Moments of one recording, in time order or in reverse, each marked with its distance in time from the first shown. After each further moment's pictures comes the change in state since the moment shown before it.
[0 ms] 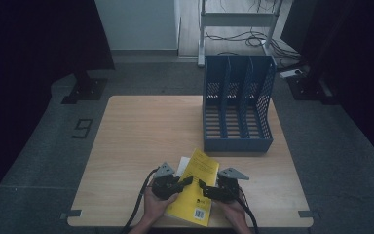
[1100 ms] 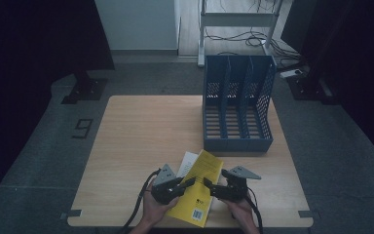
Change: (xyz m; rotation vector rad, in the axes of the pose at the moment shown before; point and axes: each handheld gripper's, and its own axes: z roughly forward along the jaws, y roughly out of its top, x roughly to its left) left arm -0.028 0.013 -0.021 -0.072 -0.010 0.144; right arm -0.013 0.011 -0.024 -0.073 0.093 0.013
